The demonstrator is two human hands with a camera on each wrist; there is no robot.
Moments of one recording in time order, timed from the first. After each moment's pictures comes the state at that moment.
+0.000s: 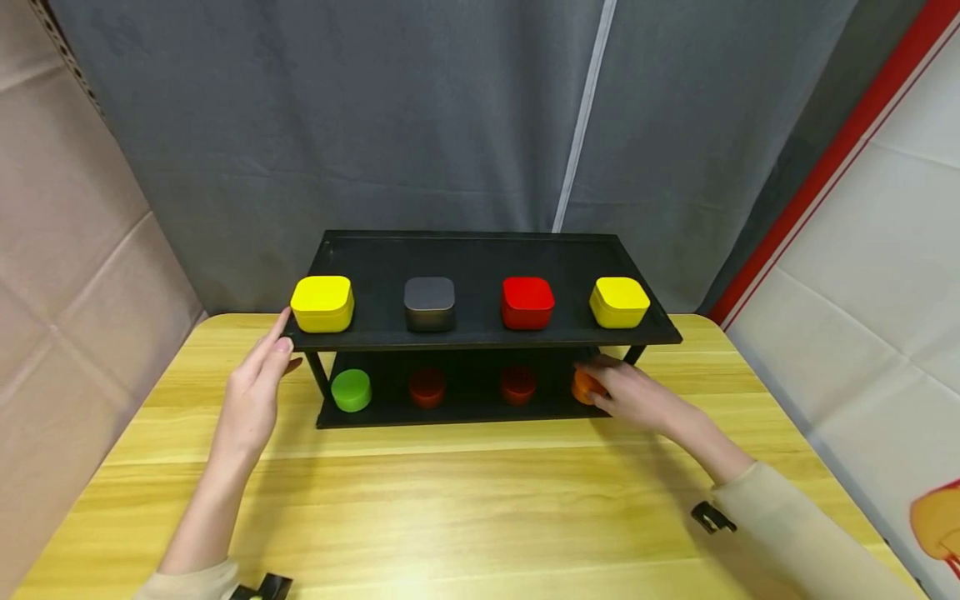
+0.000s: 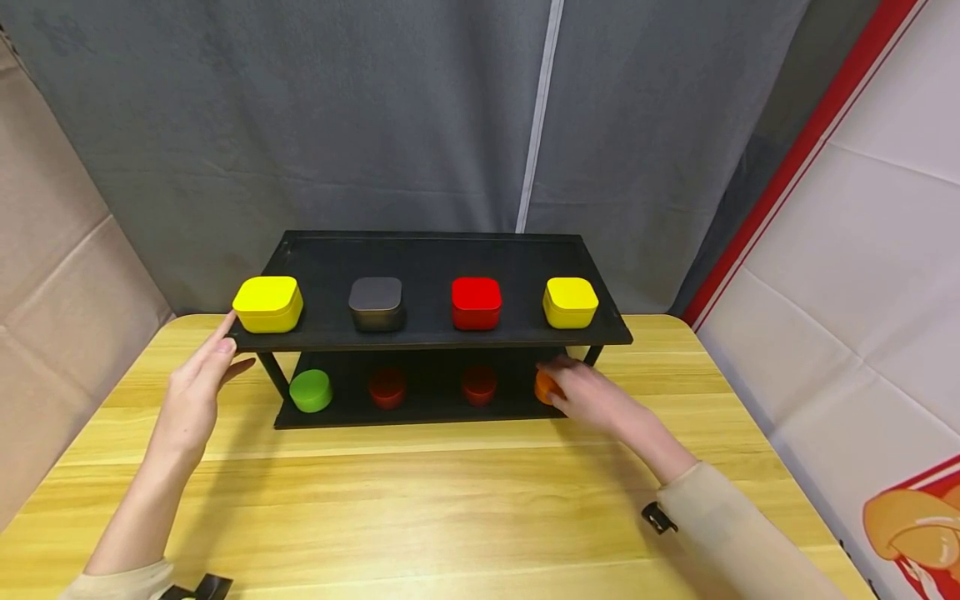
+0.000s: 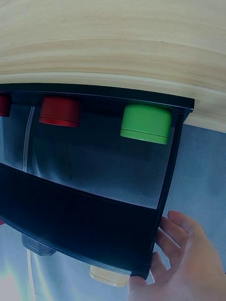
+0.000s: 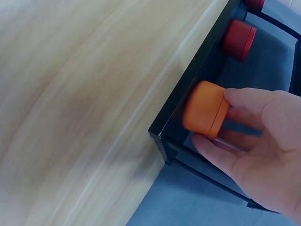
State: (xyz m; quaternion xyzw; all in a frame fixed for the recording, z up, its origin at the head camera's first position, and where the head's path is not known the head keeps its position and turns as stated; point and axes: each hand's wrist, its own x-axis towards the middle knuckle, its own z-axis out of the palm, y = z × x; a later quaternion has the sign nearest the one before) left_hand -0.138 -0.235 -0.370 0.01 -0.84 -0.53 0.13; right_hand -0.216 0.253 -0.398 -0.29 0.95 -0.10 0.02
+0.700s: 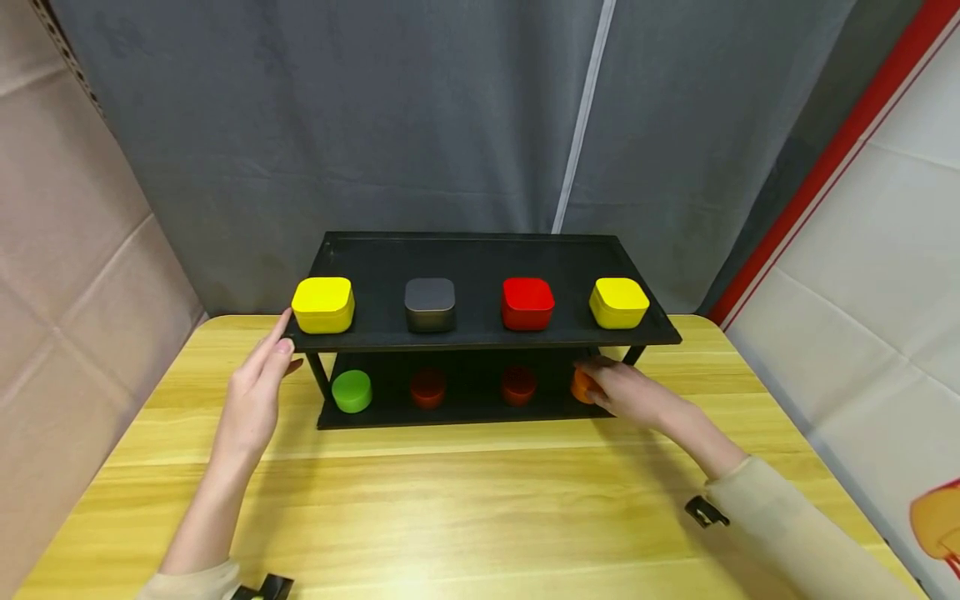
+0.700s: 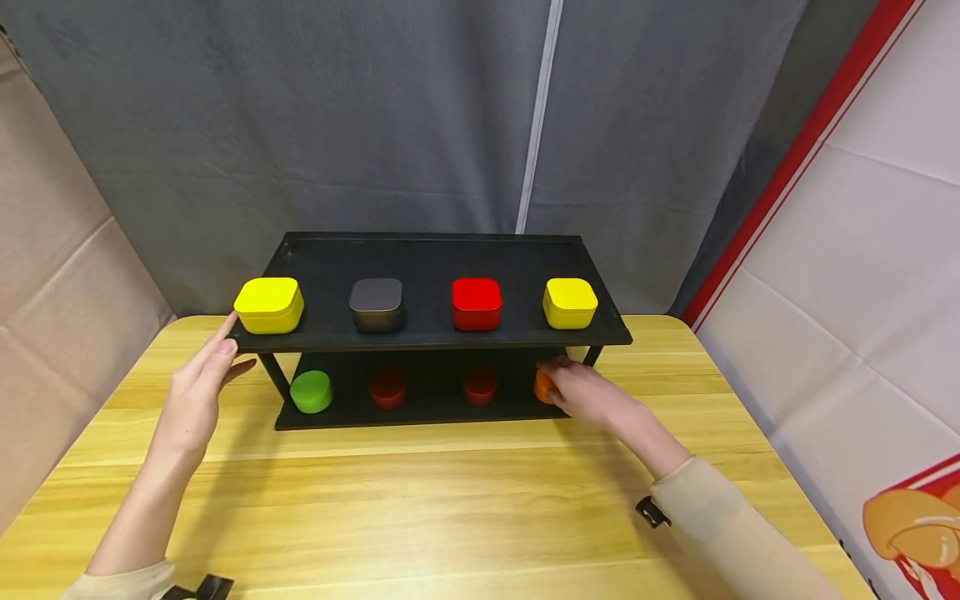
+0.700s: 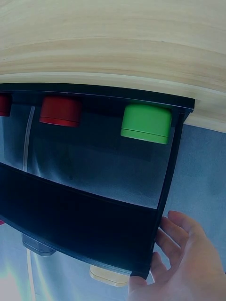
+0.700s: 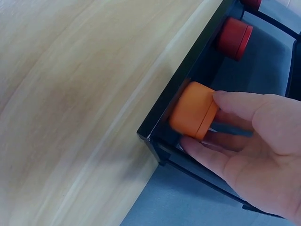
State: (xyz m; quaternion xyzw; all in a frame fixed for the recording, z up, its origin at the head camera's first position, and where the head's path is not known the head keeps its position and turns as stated) left_hand -0.139 -0.236 -0.371 0.00 -0.84 -0.53 0.13; right_hand -0.220 0.248 -0.395 -0.32 0.94 -0.07 0.02
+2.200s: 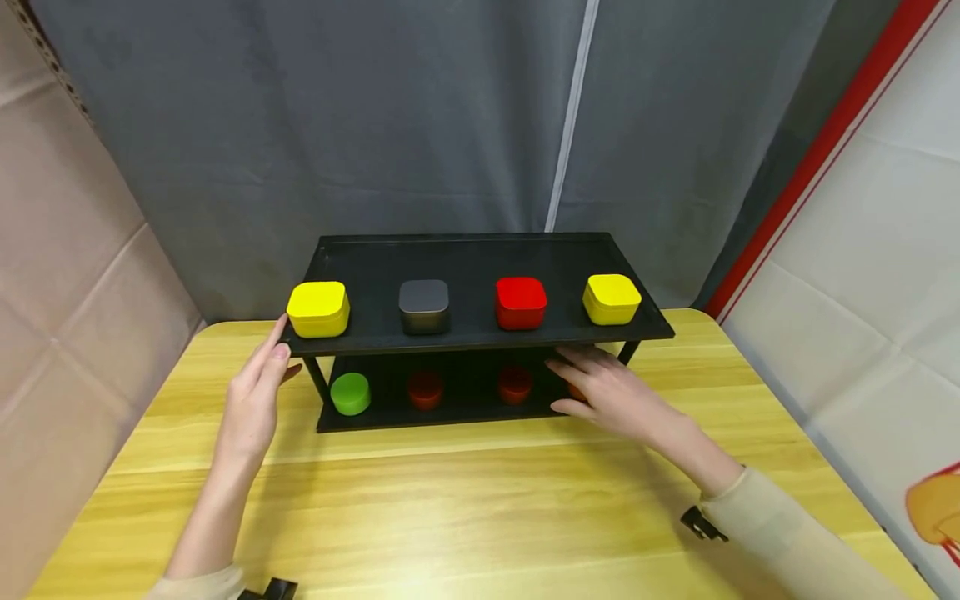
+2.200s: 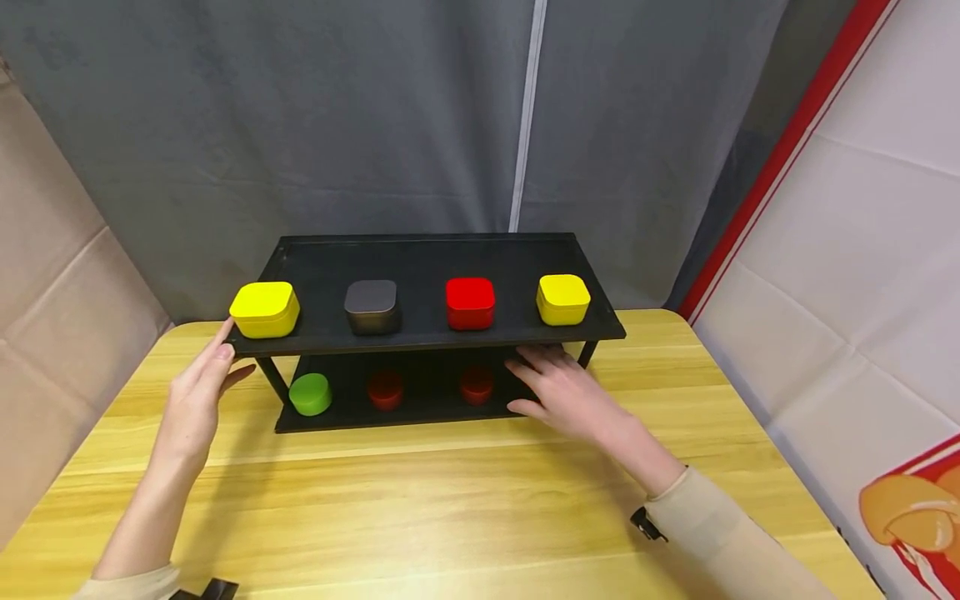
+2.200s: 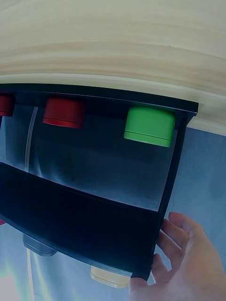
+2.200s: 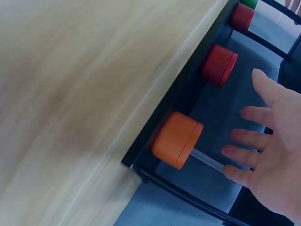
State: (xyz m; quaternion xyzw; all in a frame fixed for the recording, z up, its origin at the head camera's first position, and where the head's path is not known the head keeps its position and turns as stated) left_hand -0.138 -0.231 -0.372 0.01 -0.82 -0.55 0.13; right_hand -0.198 0.227 -0.394 -0.38 0.91 -0.04 -0.14
